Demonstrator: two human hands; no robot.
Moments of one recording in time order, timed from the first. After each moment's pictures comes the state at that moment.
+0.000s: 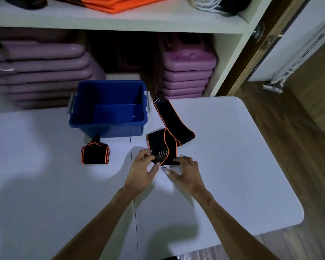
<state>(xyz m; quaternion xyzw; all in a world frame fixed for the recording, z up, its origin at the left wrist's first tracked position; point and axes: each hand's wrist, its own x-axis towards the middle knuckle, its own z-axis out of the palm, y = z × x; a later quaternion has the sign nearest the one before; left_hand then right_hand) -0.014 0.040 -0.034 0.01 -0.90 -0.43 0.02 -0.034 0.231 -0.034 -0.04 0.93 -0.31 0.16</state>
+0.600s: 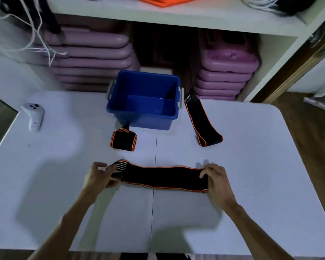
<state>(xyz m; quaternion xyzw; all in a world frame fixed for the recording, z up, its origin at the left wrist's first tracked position) 0.085 -0.099 -0.013 0.49 -0.65 -0.57 -0.04 -0.028 0.268 -0.060 -0.20 0.93 -0.31 0.05</state>
